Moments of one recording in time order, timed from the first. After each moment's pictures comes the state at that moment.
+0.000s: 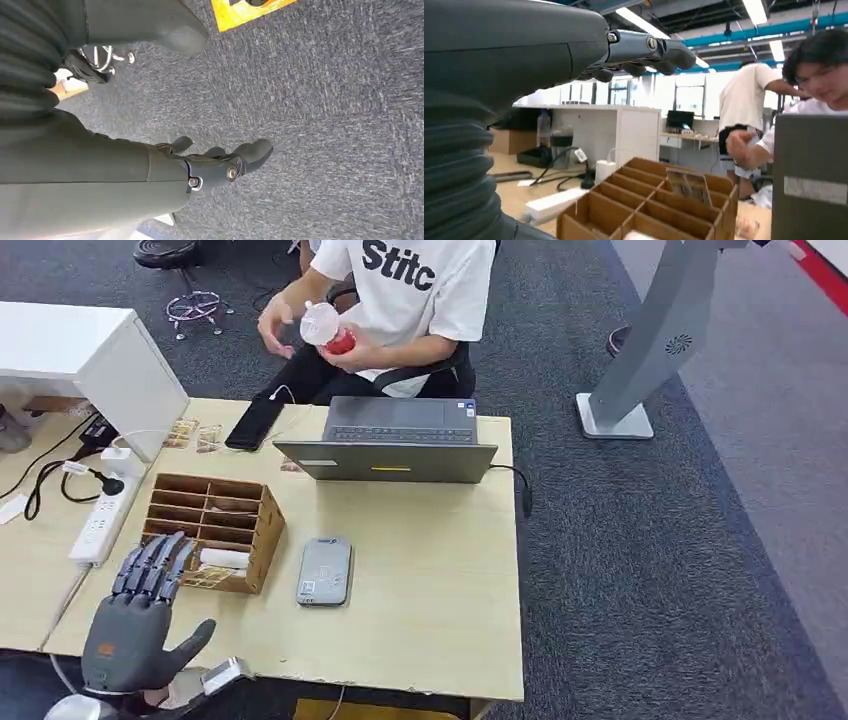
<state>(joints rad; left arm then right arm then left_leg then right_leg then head) 0.13 0.25 -0.26 -1.77 -1.18 0.28 -0.08 -0.06 0.10 -0.81 -0.22 0.59 -0.40 0.05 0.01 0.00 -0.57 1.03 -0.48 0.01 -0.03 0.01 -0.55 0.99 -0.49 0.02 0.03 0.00</state>
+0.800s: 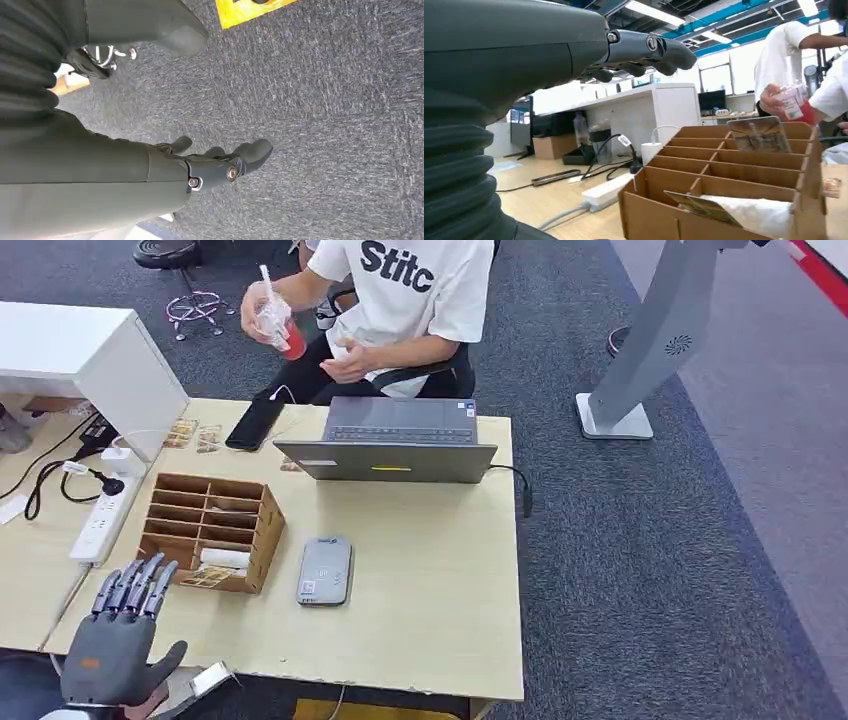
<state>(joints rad) 0.16 0.32 -0.21 -1.73 -1.27 0.24 0.04 -0.06 0.11 -0.82 -0.22 0.62 -0.40 0.06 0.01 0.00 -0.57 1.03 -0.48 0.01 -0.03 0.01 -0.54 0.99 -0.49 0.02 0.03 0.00</state>
